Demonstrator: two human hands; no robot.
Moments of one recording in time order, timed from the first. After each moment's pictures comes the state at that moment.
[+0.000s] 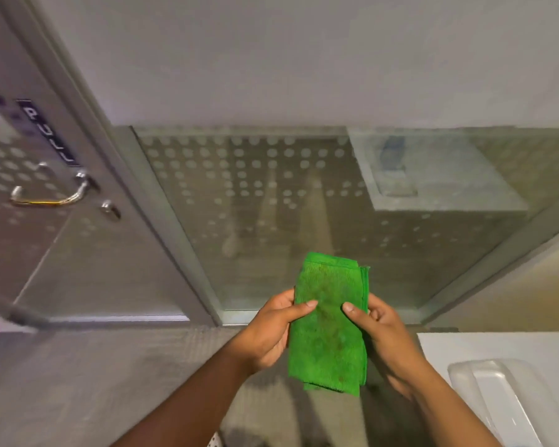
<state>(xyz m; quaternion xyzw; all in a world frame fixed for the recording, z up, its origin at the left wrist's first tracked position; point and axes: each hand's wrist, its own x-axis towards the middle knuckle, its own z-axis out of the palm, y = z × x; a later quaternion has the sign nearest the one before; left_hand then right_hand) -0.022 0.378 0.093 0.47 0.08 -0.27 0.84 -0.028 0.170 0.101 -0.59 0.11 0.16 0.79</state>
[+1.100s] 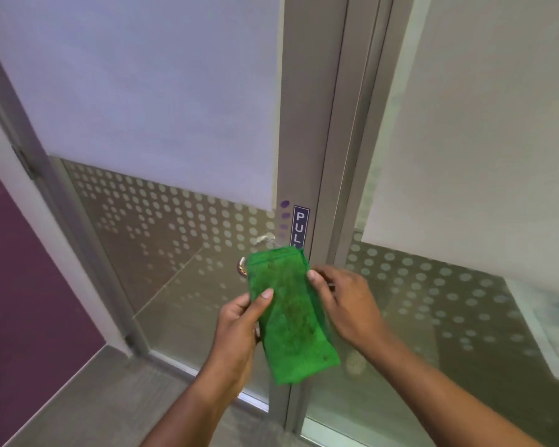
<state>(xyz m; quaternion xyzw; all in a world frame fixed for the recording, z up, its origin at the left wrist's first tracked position) -0.045 0.754 0.227 0.49 0.19 0.21 0.82 0.097 0.611 0.232 -0.85 -0.38 -0.10 0.36</state>
